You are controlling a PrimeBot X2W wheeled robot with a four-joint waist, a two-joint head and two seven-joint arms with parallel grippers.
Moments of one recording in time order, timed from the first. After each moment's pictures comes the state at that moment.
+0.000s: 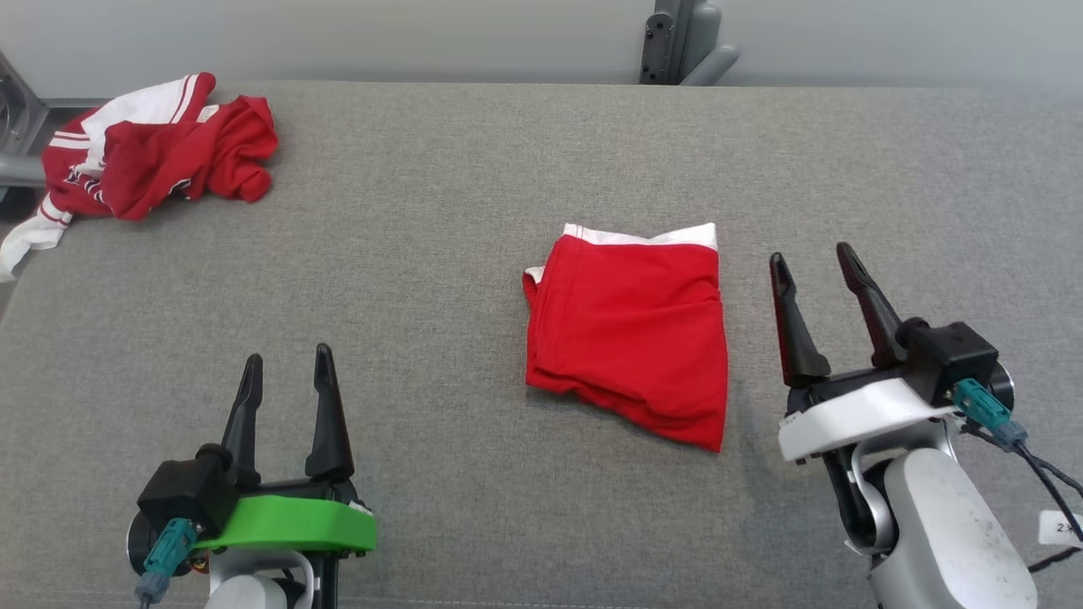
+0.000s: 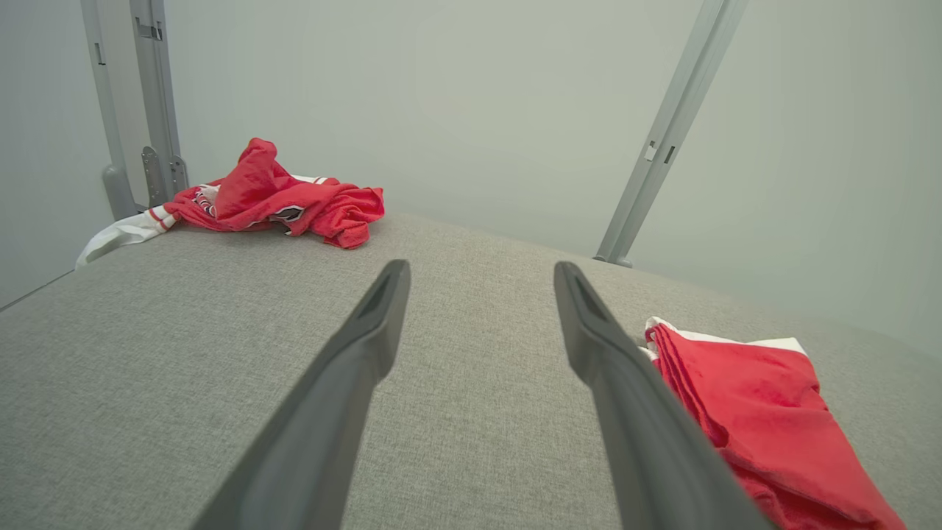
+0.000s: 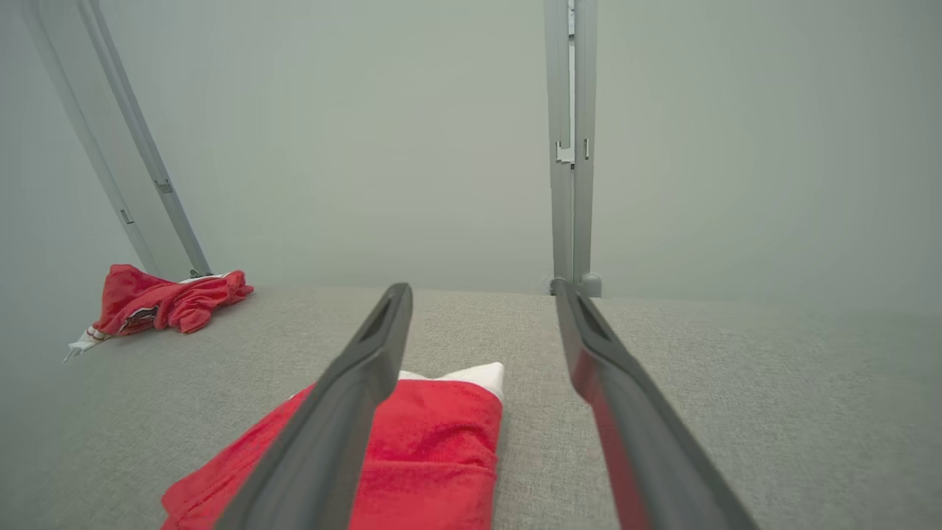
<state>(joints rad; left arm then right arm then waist) -0.07 0.05 -0.13 0.12 -0.36 0.00 -0.26 -0.29 -0.07 0.12 0.24 0.19 0.13 -0.26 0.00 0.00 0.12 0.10</state>
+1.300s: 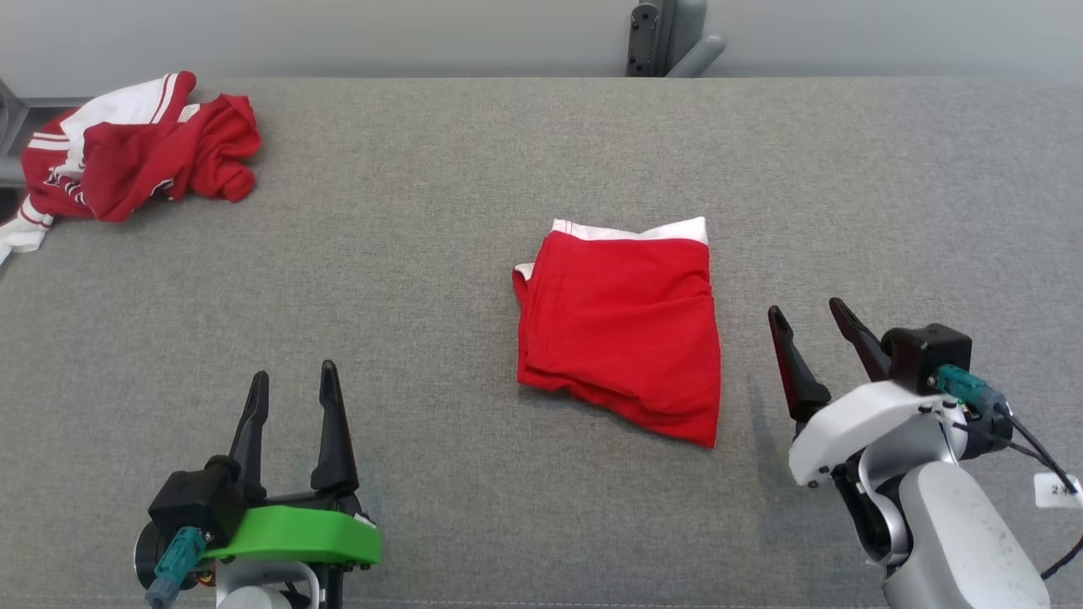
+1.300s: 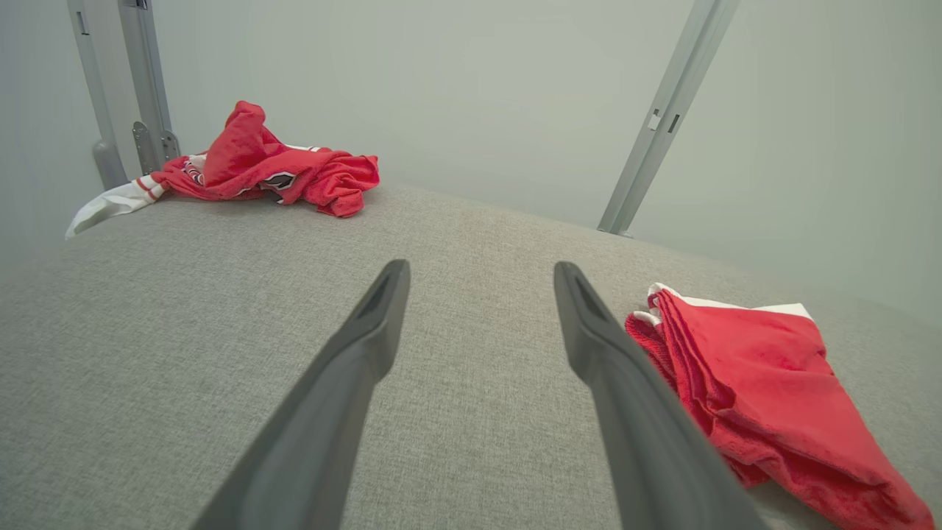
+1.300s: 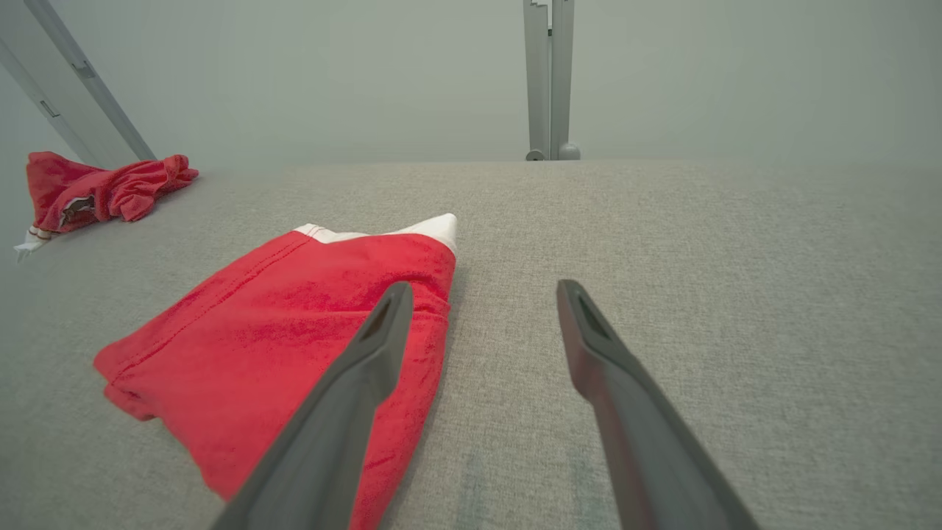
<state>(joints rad) -0.06 0.05 -0.12 0.14 -0.35 0.01 -0.26 -0.23 -0.08 0.07 0.25 0.20 0.13 -0.06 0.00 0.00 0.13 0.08</state>
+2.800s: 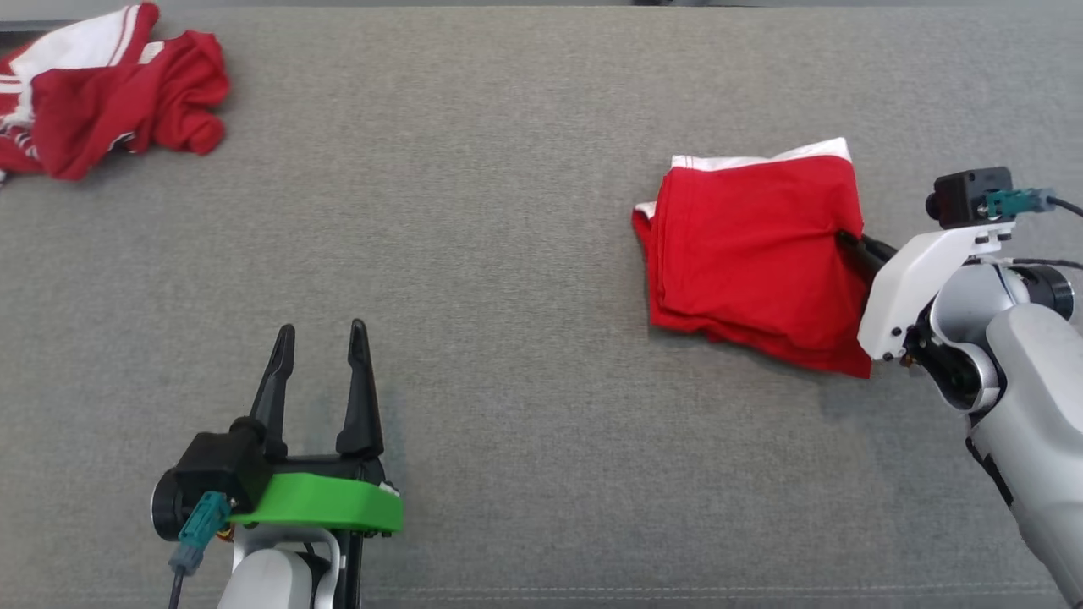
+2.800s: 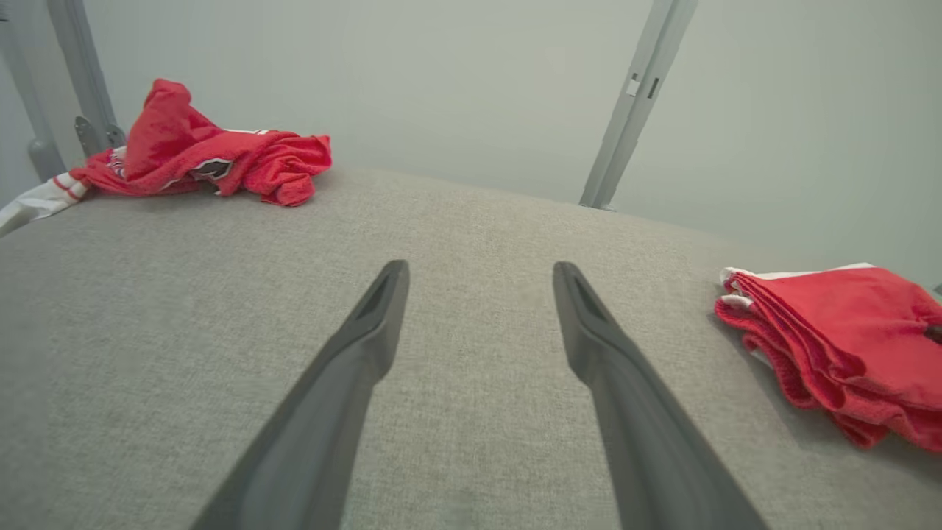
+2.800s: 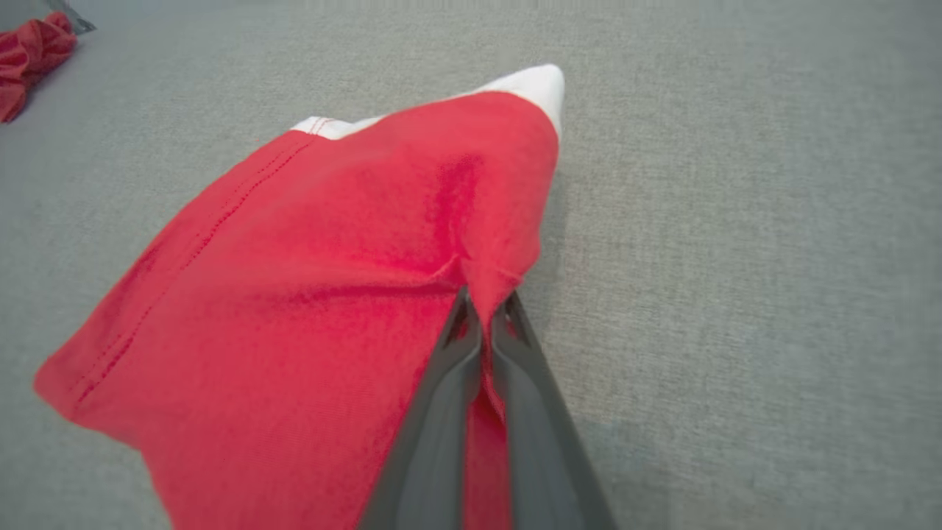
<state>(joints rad) -0.12 0.05 -0.18 0.12 -0.33 0.01 -0.26 -0.61 -0.39 0.34 0.53 0.64 0.13 0.29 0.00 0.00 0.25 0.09</state>
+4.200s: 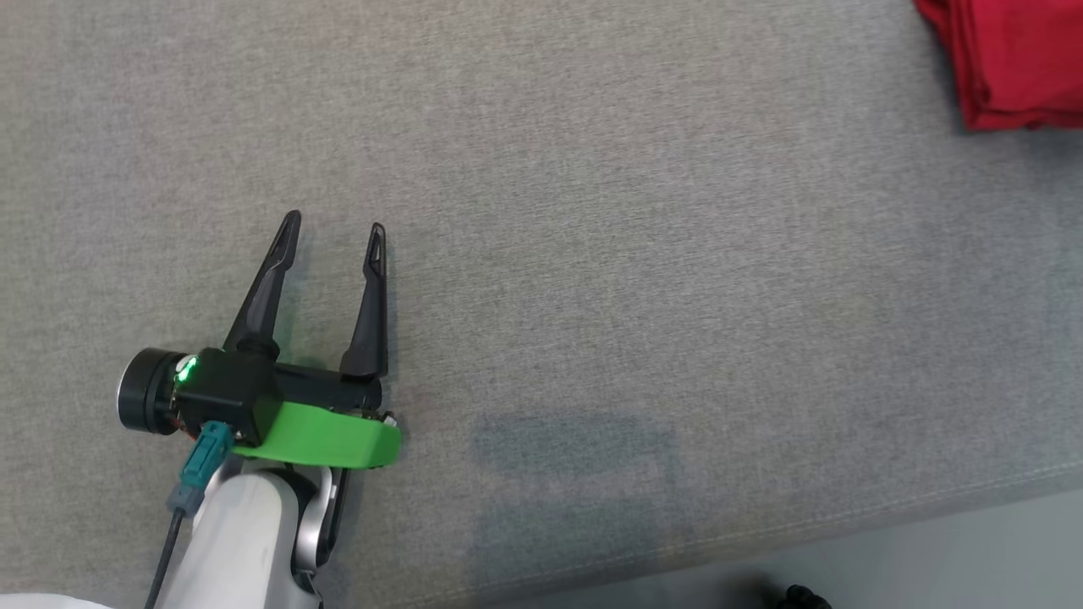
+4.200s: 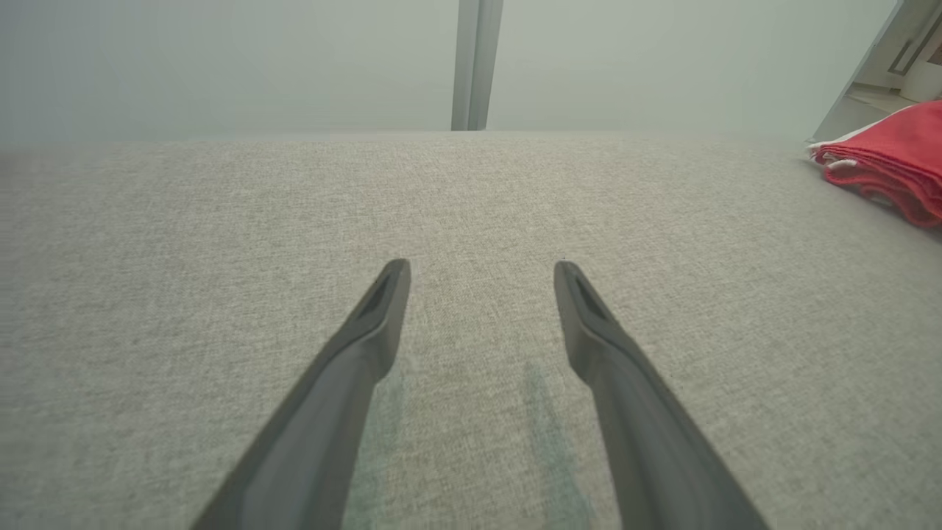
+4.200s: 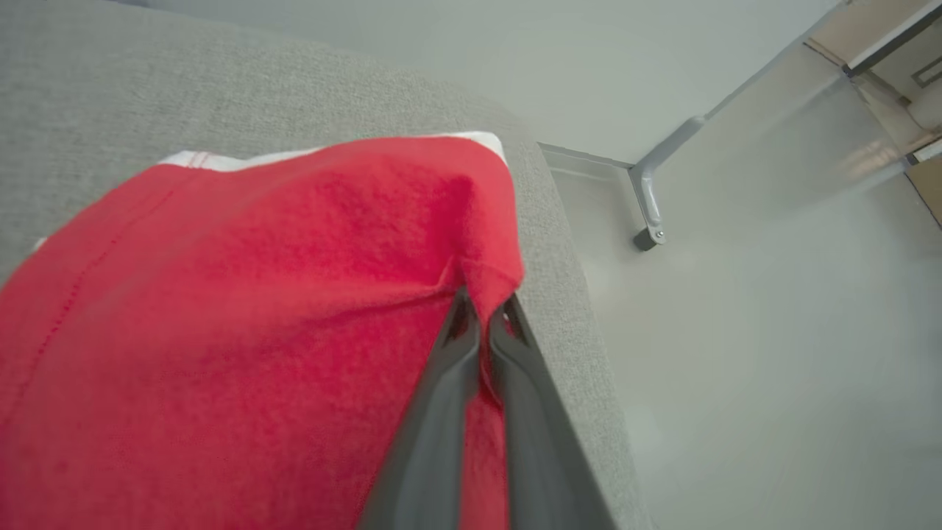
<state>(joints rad) -0.27 0.13 -0.24 0.03 -0.19 -0.02 -0.22 -1.11 -0.62 0.33 0.98 0.37 0.13 0.04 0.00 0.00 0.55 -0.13</state>
